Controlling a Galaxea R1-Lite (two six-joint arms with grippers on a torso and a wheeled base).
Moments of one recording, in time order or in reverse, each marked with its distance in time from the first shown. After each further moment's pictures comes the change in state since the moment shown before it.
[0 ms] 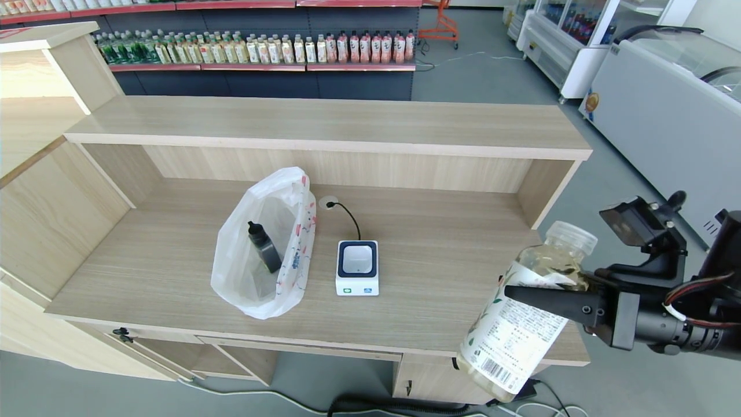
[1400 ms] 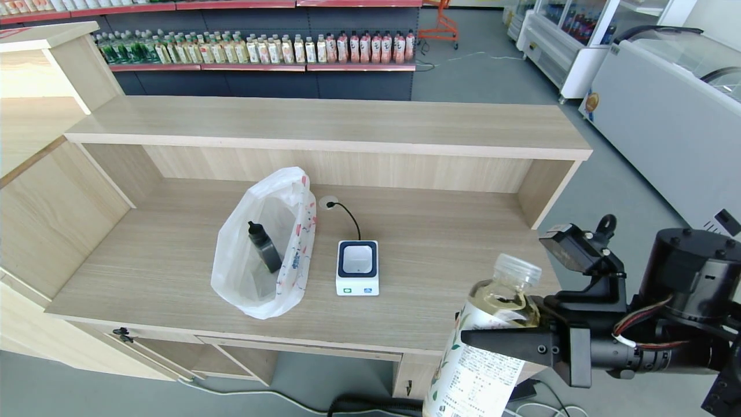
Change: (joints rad) left arm 0.000 0.000 0.000 0.000 0.000 0.000; right arm 0.179 0.104 -0.005 -0.027 0.001 -0.004
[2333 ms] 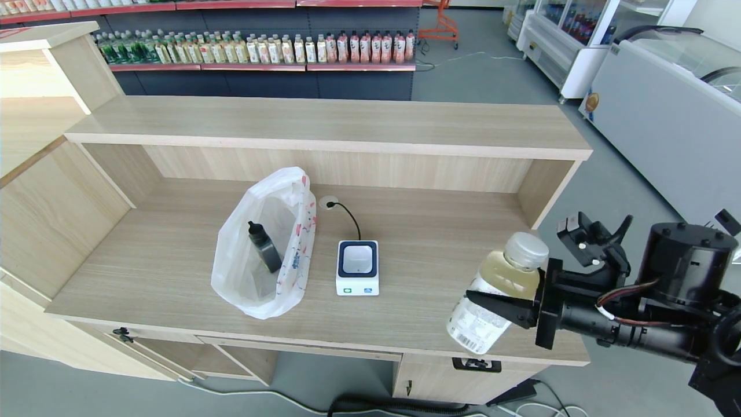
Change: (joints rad) left arm 0.000 0.000 0.000 0.000 0.000 0.000; right arm -0.121 0.049 -0.021 -0.005 -0.334 -0.554
